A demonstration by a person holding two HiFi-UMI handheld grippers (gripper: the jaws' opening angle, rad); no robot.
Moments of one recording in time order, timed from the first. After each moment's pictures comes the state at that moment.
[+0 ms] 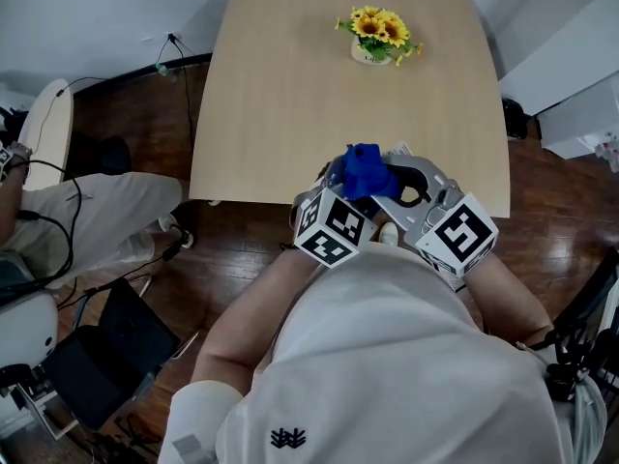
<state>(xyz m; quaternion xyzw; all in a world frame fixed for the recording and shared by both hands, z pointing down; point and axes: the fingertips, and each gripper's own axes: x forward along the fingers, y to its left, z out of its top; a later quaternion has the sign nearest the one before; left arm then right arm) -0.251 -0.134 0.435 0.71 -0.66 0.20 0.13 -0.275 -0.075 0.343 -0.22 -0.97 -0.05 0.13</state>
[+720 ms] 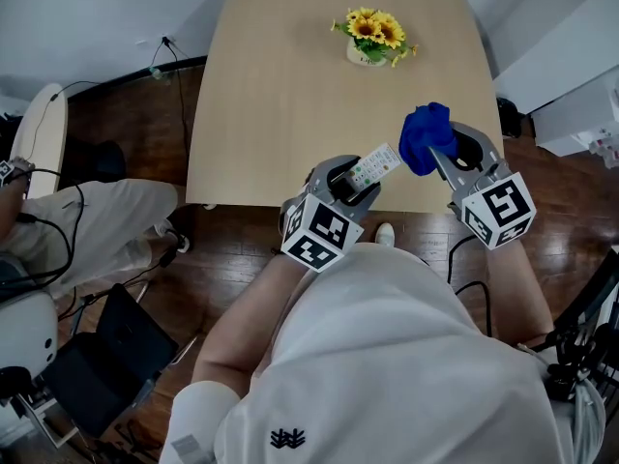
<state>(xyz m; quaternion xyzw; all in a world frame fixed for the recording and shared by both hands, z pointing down) -0.267 -0.119 0.442 0.71 -0.67 0.19 0.15 -0.267 -0.208 0.341 -0.05 -0.98 -0.09 0.15</state>
